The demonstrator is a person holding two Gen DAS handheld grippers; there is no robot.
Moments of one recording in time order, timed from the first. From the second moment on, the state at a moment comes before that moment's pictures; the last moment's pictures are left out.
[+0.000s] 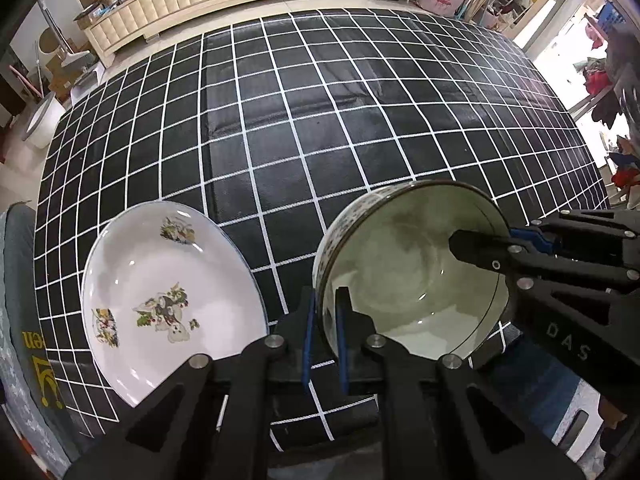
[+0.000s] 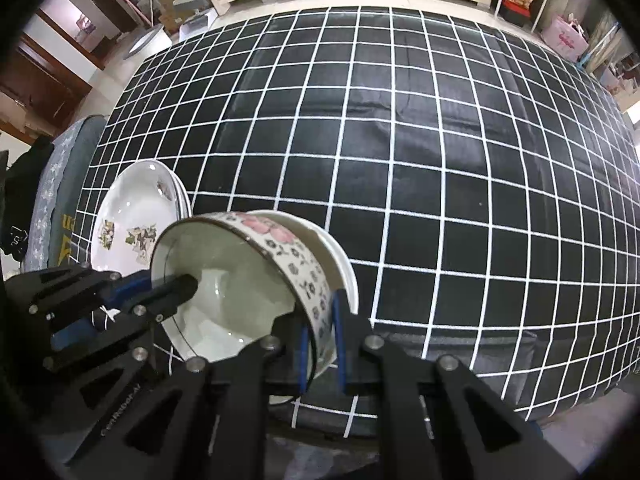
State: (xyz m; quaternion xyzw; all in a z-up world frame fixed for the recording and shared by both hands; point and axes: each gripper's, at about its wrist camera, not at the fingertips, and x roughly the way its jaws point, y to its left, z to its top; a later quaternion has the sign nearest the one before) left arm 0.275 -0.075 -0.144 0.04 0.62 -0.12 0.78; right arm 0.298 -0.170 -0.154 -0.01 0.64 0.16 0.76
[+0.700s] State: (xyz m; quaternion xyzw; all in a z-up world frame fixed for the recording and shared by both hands) left arm 0.283 -0.073 -0.136 0.04 0.61 -0.11 0.78; right arm 0.294 -0.191 -0.148 -0.01 0.64 0.12 0.76
